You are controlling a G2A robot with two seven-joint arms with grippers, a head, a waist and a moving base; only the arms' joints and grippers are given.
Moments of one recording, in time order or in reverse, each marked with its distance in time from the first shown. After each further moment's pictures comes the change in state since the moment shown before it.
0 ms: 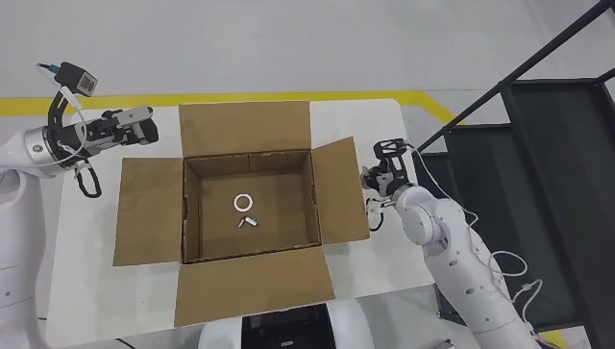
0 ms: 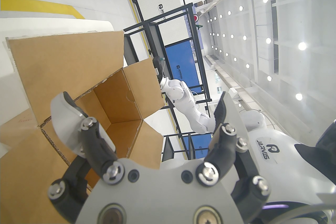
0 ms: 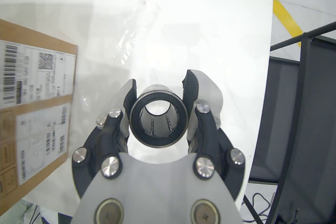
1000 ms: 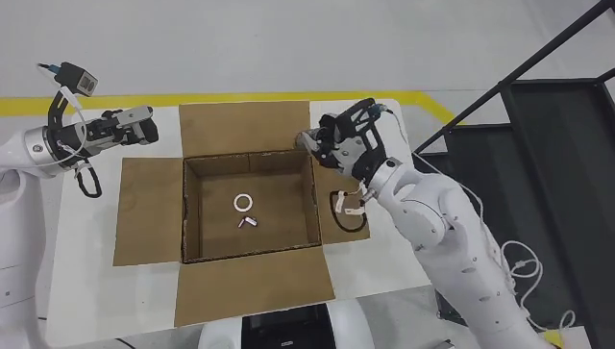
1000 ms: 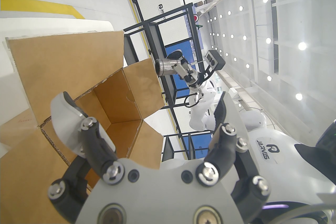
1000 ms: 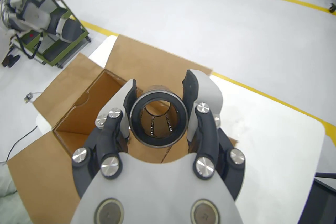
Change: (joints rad) left arm 0.000 0.000 0.000 0.000 0.000 0.000 0.000; right arm 0.134 -0.017 -0.159 -0.321 0.159 -0.188 -0.001
